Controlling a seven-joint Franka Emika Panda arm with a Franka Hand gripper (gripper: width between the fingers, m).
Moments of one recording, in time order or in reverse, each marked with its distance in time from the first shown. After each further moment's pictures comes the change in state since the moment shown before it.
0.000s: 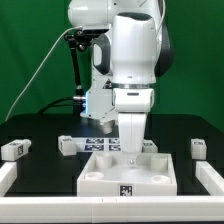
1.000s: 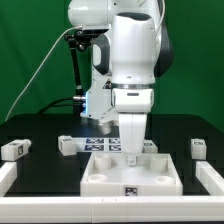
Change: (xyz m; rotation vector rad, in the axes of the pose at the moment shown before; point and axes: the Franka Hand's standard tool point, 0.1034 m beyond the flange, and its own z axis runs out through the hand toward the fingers) arm -0.007 0.010 0.000 -0.003 -0.003 -0.118
